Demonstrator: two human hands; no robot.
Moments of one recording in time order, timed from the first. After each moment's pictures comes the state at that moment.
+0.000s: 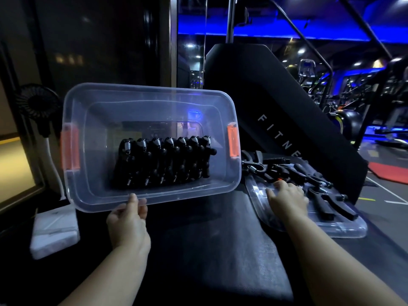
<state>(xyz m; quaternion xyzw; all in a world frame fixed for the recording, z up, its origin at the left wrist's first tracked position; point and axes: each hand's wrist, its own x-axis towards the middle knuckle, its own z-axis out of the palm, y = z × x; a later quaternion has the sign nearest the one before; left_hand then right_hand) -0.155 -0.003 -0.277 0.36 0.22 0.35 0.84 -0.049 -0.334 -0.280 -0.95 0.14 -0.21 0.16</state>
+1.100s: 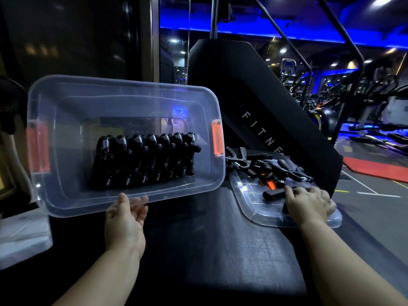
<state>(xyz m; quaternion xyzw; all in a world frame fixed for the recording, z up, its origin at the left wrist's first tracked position) -0.147 -0.025 -0.288 0.39 0.15 0.27 0.86 -0.080 -0.409 -0.284 -0.93 0.27 -0.22 0.09</state>
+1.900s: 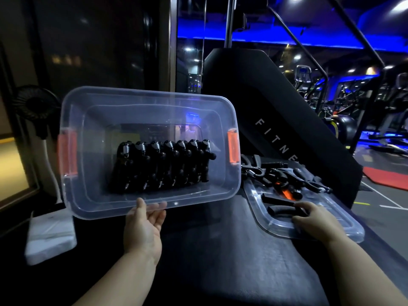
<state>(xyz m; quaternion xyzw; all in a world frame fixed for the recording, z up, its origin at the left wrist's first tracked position) -0.152 -0.025 -0.287 0.37 0.15 0.25 0.88 -0.089 -0.410 -0.281 -0.96 0.13 -0.09 0.23</state>
